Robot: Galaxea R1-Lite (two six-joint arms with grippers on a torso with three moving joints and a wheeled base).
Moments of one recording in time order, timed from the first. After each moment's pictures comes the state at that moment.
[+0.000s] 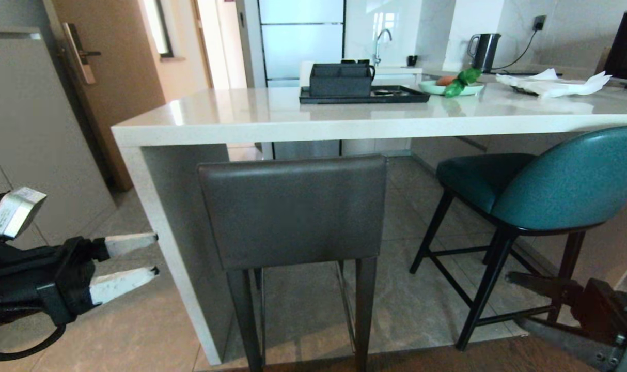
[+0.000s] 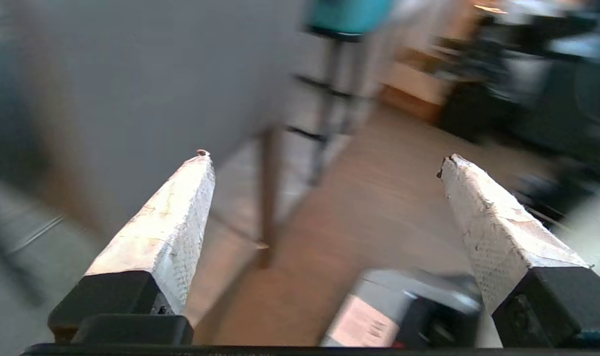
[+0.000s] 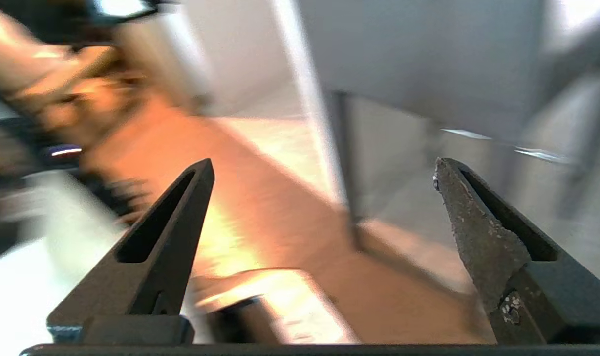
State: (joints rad) left arm 0.24 1.49 -0.36 -1.04 -1.31 -0.08; right arm -0.08 1.31 -0.09 -1.13 1.10 0.16
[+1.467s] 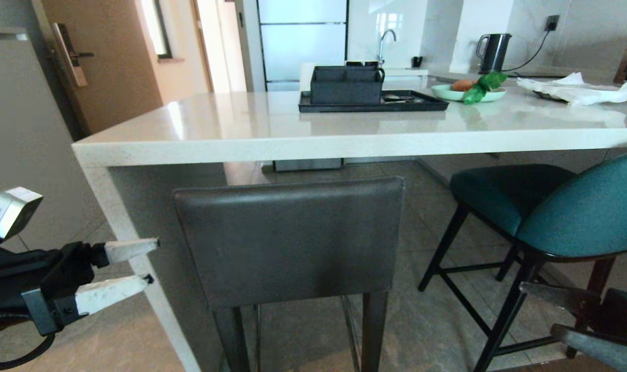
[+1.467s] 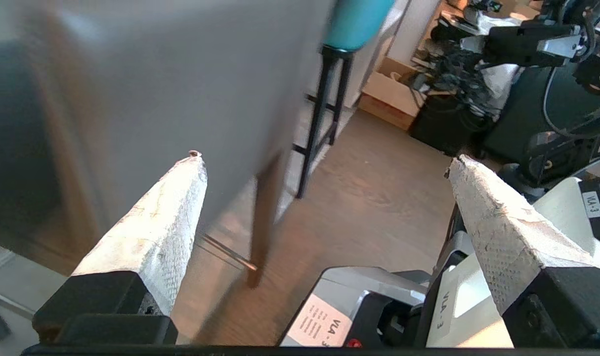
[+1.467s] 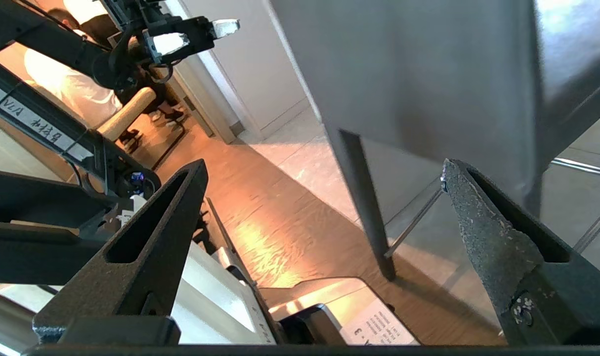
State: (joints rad) left arm 0.22 1.43 -0.34 -1.04 -1.33 -0.19; right arm -0.10 1.20 -0.08 -1.14 1.17 0.40
